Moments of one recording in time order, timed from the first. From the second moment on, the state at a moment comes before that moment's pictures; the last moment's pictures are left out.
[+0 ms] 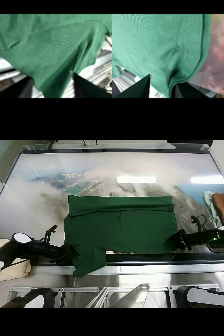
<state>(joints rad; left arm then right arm) 0.14 -1.14 0.40 0.79 -1.16 -1.17 -0.56 -1.46 0.67 -0.78 1.31 0.94</state>
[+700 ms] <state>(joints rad) 0.14 -1.14 0.29 0.67 -1.18 -1.09 -0.67 -1.46 0.64 -0.86 1.38 0.95</state>
